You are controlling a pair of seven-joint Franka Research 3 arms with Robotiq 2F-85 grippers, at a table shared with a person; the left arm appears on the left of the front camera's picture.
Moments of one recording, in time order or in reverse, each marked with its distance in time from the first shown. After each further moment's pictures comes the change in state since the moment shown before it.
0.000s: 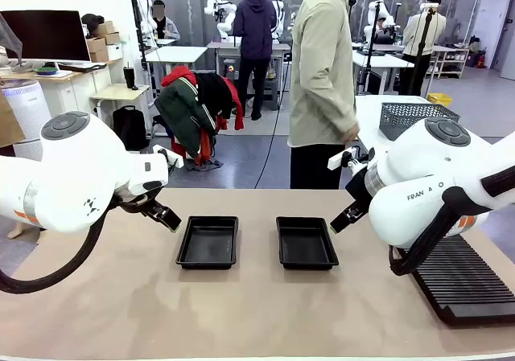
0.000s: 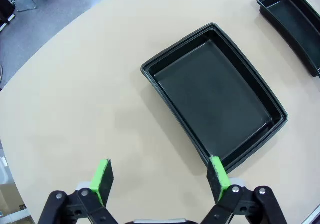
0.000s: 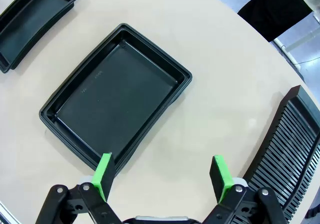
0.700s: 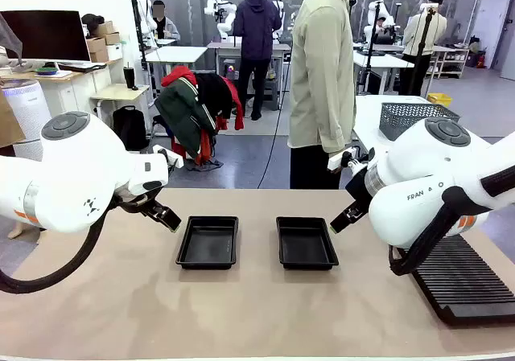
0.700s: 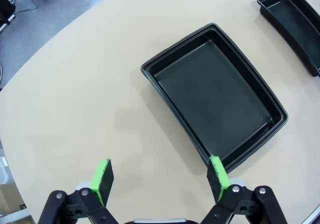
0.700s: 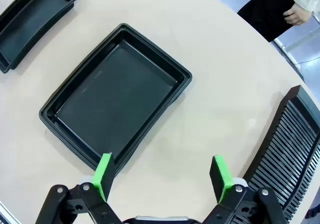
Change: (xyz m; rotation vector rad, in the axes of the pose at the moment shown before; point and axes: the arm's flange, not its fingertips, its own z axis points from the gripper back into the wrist) left arm 0.000 0.000 0.000 0.000 0.000 0.000; right arm 0.000 0.000 0.000 0.000 0.000 -0.001
